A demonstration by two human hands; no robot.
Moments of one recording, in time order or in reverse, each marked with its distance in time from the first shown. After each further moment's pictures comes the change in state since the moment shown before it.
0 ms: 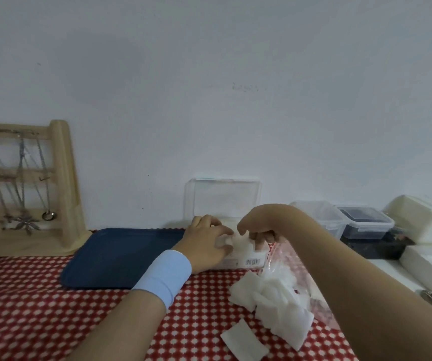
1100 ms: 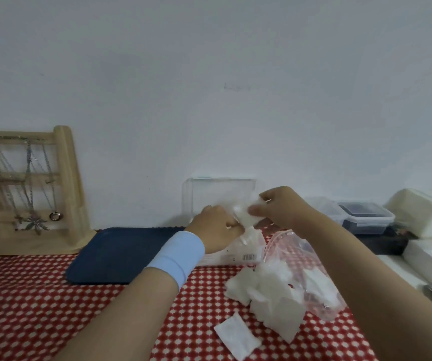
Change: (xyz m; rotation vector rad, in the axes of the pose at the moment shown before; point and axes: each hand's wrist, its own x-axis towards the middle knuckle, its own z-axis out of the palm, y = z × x) left_hand 0.012 0.040 -0.020 -0.113 0.013 -0.057; right_hand -0.016 0.056 -0.004 0.623 0.360 -0.455
